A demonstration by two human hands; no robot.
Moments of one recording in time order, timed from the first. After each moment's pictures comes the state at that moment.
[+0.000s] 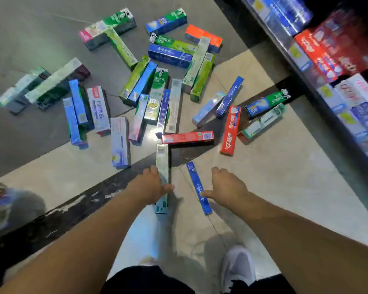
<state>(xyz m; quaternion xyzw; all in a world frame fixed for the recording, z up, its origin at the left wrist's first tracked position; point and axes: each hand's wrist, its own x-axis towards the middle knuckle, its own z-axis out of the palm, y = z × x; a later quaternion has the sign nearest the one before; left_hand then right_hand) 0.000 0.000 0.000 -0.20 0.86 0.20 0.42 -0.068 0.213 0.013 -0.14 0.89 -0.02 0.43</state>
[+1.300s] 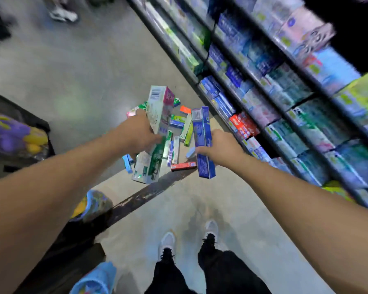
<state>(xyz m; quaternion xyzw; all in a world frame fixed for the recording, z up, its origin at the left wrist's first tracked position) -0.037 -0.052 0.703 -0.18 0.91 0.29 0.23 -0.080 0.173 0.658 -0.09 0.93 -0.22 0.27</state>
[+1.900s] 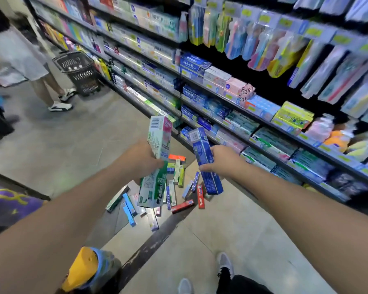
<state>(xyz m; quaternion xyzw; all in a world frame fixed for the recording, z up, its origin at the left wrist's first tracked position) 0.017 -0.031 0.856 -0.10 0.93 0.28 0.20 -0.014 0.202 0.819 -0.06 0.95 -0.22 0.21</state>
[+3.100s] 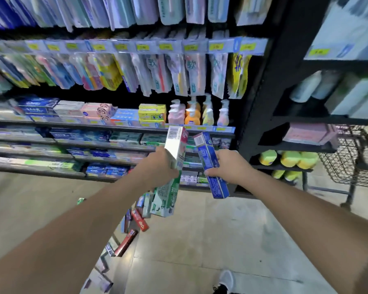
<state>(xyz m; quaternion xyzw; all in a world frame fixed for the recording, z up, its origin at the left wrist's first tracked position) 0.028 0.406 0.863 0.24 0.92 0.13 0.27 0.130 0.593 0.822 0.24 0.91 -0.32 0.09</state>
